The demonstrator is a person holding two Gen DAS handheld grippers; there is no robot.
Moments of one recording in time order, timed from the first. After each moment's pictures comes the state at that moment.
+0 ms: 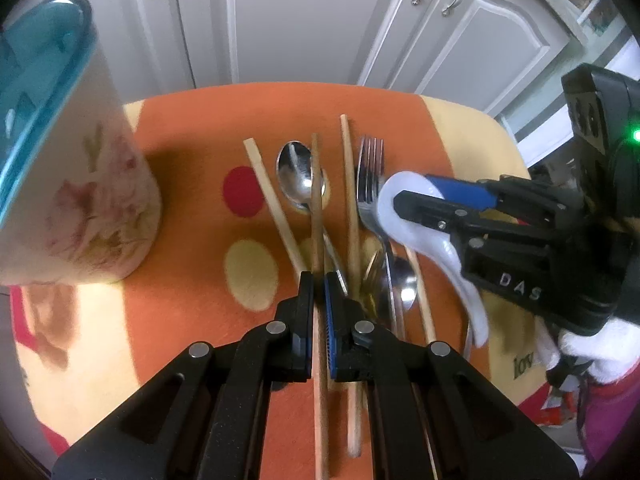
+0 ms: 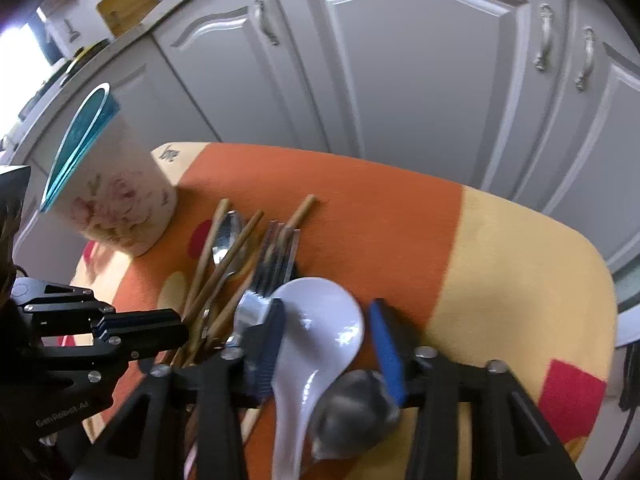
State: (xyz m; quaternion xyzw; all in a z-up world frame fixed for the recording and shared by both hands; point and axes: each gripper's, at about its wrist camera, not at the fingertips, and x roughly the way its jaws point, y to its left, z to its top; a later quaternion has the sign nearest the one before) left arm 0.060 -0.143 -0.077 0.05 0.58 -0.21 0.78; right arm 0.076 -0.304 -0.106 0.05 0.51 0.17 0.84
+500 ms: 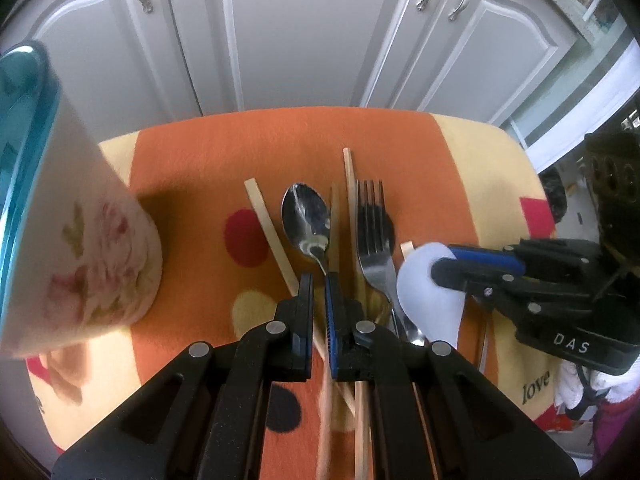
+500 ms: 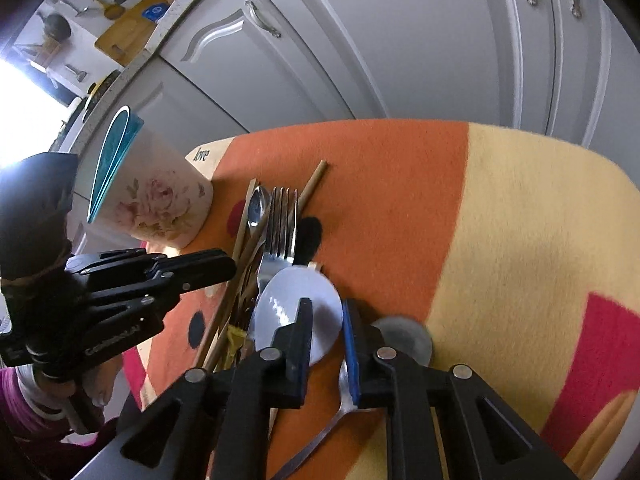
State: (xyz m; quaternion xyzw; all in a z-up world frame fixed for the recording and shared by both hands) left arm 0.088 -0.156 -0.075 0.07 0.57 -0.20 0.79; right arm 0.066 -0.324 -0.117 0.15 0.54 0.22 0.80
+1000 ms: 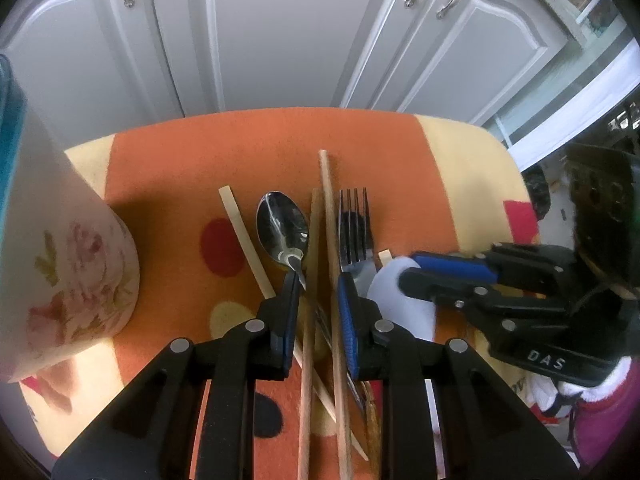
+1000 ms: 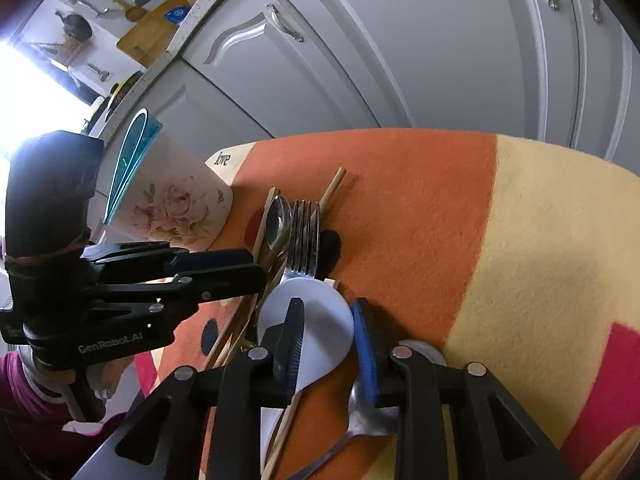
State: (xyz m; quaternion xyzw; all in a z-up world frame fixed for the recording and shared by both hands) left arm 0.094 -0.162 -0.073 0.06 0.59 -0.23 0.77; right arm 0.072 -0.319 -0.125 0.17 0.52 0.25 0.80
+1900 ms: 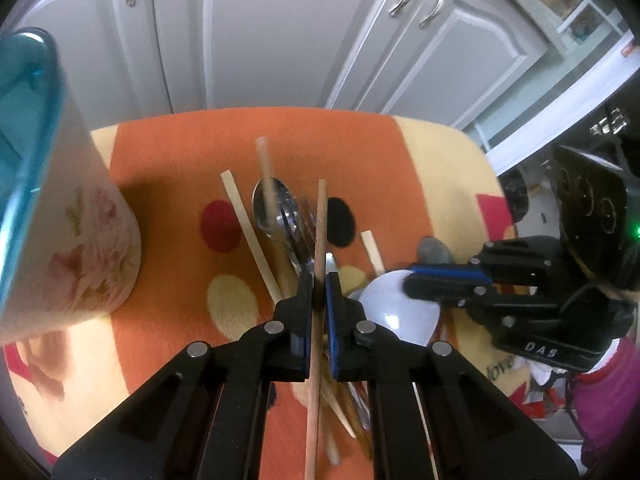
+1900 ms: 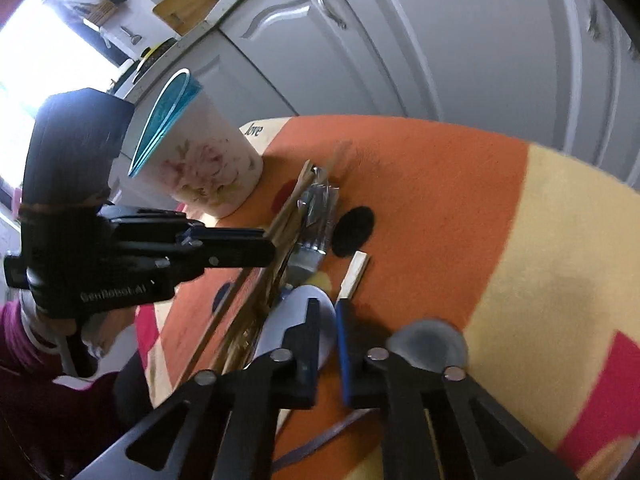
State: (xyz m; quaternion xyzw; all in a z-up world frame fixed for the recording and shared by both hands) left arm 0.076 -0.143 -0.056 0.02 0.58 -0.26 0.77; right arm 0.049 -0.315 -0.109 0.11 0.50 0.31 0.80
